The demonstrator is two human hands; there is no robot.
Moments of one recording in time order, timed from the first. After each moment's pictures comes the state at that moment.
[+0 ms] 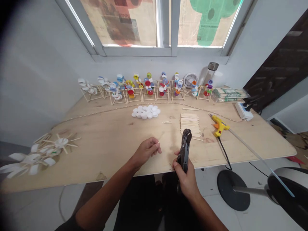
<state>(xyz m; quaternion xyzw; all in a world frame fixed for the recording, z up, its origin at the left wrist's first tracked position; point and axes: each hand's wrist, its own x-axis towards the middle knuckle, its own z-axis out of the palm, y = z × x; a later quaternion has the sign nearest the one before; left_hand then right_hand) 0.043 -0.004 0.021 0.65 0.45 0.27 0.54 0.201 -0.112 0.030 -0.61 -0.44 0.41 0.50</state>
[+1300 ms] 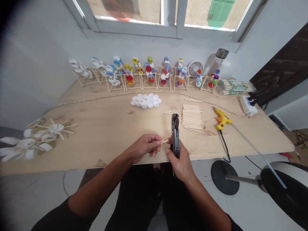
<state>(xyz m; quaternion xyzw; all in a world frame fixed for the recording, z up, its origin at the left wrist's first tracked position) 0.035 -0.013 0.030 0.45 0.39 0.21 0.77 0.192 -0.089 0.043 -0.61 -0.53 0.39 0.44</state>
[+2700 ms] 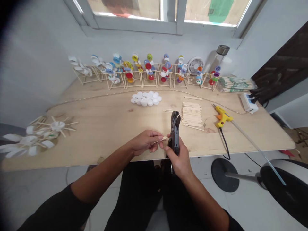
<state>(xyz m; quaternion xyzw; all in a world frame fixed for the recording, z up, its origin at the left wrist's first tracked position) 0.038 0.001 0.030 0.44 0.37 0.15 0.81 0.186 -0.092 0.039 -0.61 -0.48 0.43 0.47</state>
